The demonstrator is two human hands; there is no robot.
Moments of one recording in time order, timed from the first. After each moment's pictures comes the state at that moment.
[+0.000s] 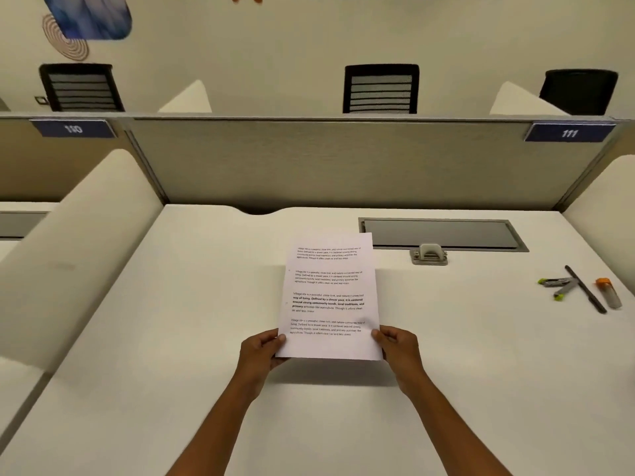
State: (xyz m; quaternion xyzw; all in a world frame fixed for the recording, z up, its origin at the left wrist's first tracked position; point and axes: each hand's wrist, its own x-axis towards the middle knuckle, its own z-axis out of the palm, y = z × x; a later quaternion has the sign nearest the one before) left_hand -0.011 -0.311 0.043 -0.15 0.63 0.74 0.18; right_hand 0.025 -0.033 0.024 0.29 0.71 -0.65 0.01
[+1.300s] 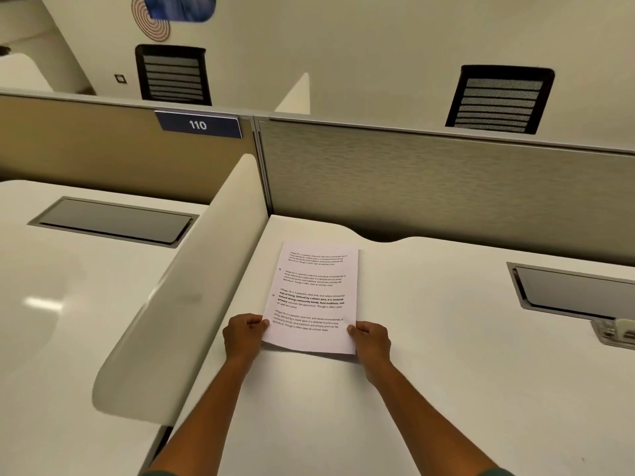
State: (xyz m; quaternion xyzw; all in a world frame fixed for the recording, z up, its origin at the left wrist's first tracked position) left_hand -0.220 -0.635 0.018 -0.28 0.81 0.51 0.00; right_hand -0.211 -0.394 0.013 0.29 0.76 -0.58 0.07
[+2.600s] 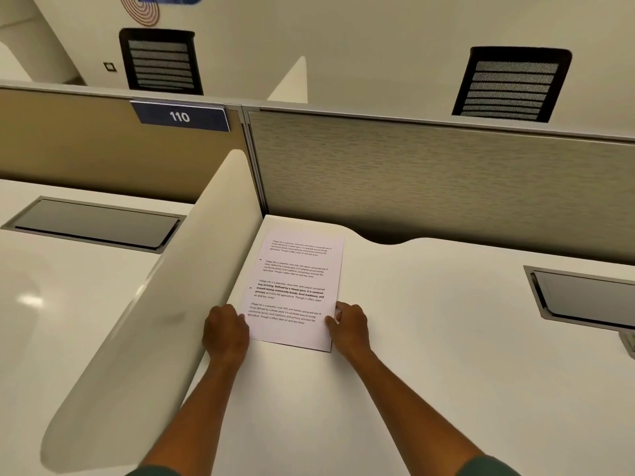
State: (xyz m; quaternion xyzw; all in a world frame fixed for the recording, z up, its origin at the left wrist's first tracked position) left_hand -0.274 -0.650 0.012 -0.26 0.94 0.21 -0.01; right_hand -0.279 -0.425 0.001 0.14 0.90 -0.41 0.09
